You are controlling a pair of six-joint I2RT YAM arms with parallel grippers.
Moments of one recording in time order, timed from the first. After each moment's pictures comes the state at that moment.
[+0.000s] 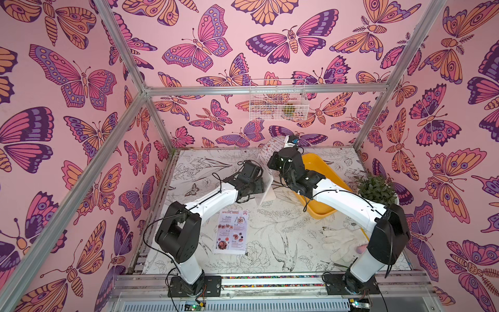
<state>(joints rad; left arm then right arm) -0.60 1.71 1.26 -0.43 -0.10 -0.59 0.74 1.67 1.42 -0.09 0.45 0.66</state>
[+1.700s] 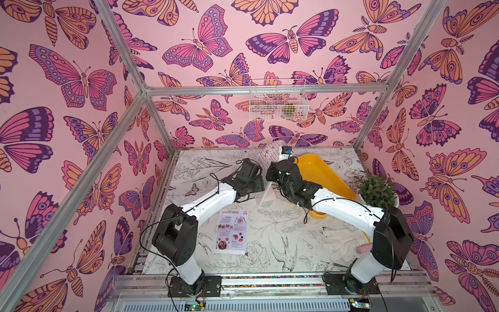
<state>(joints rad) -0.59 1.67 1.26 -0.42 -0.09 -0.61 0.80 1.63 1.25 0.03 0.48 0.50</state>
